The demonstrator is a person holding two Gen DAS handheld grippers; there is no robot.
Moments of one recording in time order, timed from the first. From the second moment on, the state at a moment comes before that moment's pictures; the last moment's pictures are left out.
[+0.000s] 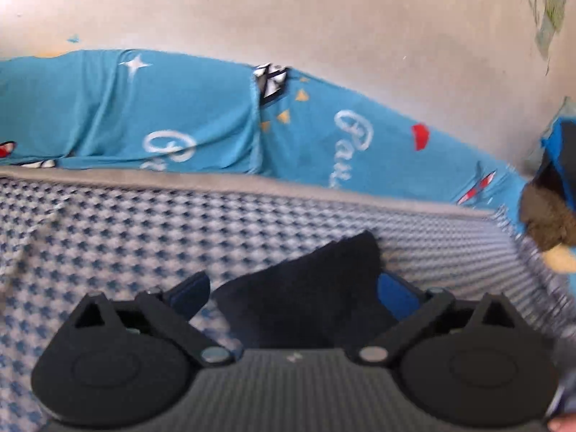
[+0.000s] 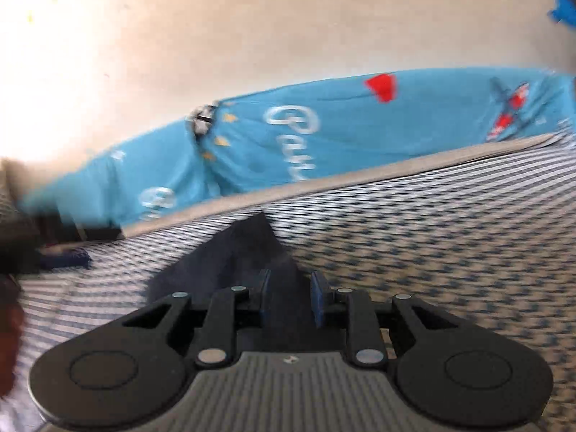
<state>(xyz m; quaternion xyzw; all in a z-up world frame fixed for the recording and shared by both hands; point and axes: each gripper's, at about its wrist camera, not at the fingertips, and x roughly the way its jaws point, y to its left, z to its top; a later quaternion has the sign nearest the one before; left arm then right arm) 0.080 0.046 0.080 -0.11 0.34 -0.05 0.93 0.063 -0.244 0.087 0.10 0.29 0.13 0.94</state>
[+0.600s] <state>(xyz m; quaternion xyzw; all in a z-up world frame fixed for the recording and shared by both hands) 0.127 0.084 0.018 -0.15 0.40 0.04 0.90 0.137 -0.225 0.041 0.07 0.37 0.15 0.91</state>
